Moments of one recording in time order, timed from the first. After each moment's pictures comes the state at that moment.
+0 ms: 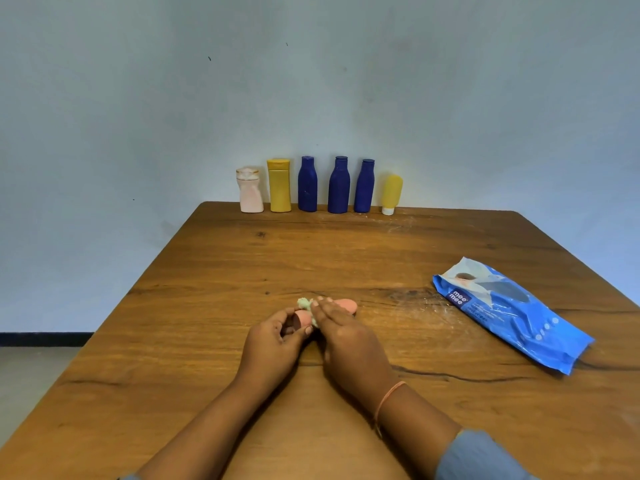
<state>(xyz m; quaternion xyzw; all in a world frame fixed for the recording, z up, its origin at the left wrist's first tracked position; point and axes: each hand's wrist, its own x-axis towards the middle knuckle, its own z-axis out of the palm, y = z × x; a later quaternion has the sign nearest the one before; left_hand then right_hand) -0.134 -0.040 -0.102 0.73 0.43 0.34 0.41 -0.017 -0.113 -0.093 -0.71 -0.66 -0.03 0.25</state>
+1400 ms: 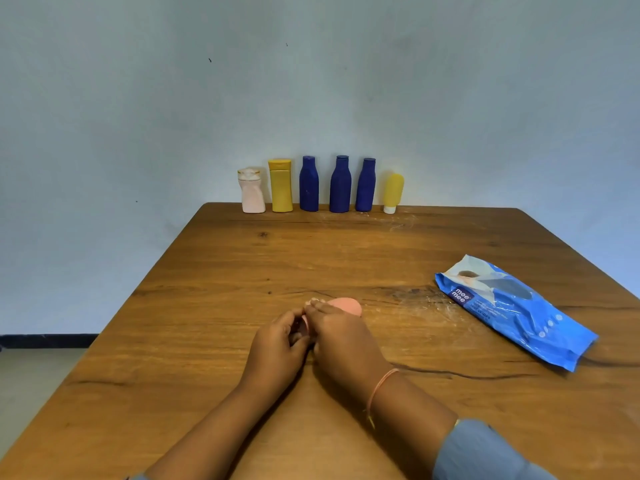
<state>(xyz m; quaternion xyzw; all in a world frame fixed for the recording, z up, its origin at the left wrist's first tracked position) -0.139 -0.050 -0.095 0.80 0.40 0.32 0.31 -0.031 -0.104 -0.069 -0.72 -0.66 0.05 0.20</state>
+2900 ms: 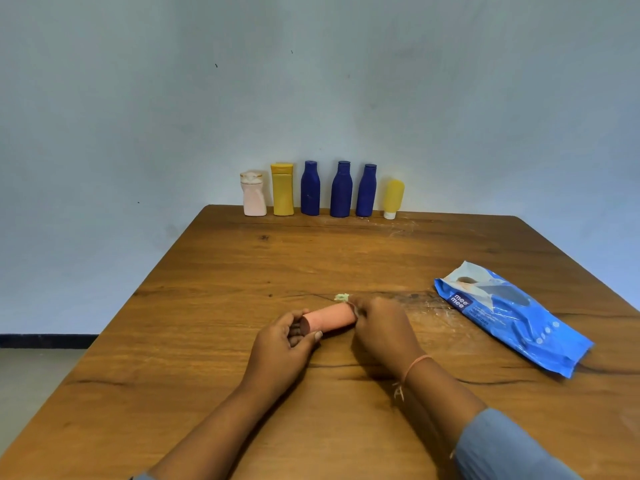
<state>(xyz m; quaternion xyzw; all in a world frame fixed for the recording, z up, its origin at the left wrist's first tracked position) -0.134 -0.051 -0.094 0.74 0.41 0.35 0.40 0.023 -0.107 -0.070 -0.81 -0.52 0.06 0.27</state>
